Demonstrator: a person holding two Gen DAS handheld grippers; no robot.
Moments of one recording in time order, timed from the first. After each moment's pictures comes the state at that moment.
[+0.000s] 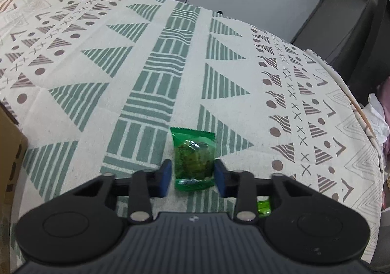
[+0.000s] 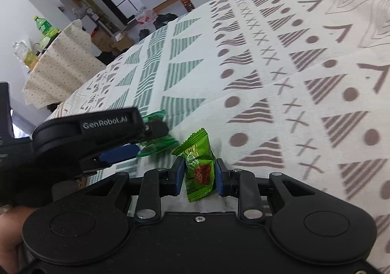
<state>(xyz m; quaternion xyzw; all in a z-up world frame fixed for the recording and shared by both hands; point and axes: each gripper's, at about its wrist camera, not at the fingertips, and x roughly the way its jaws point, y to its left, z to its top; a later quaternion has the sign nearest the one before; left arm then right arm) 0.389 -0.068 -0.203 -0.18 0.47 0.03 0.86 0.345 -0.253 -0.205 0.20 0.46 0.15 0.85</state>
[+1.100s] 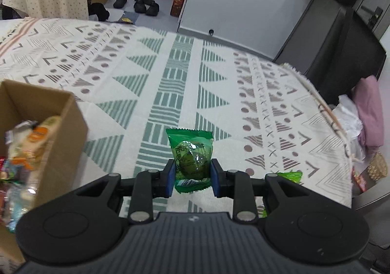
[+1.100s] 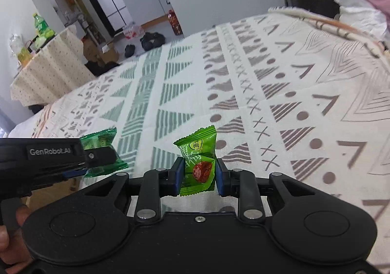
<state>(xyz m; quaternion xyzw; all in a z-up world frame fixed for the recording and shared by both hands) 0.299 -0.054 -0.101 -0.16 0.44 0.02 0.88 0.292 -0.249 -0.147 0.13 0.41 0.09 0.90</state>
